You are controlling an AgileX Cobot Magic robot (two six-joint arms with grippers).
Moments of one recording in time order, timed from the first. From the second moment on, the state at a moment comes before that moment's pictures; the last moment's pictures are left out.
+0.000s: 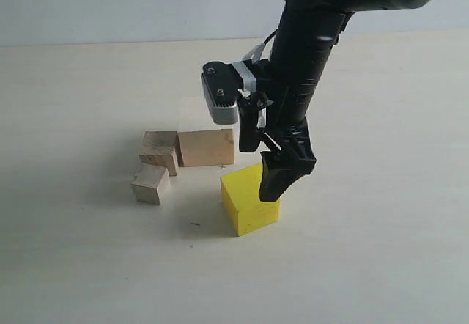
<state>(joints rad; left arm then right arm) 0.00 0.01 0.00 0.02 0.37 -0.14 0.55 1.99 -1.46 0.36 1.21 -1.37</state>
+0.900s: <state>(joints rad) 0.00 0.01 0.00 0.02 0.37 -0.14 0.55 2.14 -1.46 0.37 1.15 -1.38</state>
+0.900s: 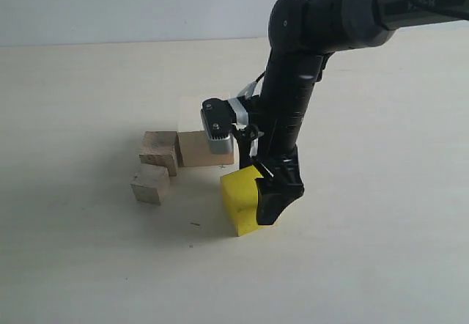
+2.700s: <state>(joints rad) 0.00 0.01 0.00 0.02 0.37 -0.14 0.55 2.16 -1.46 0.47 1.15 -1.38</state>
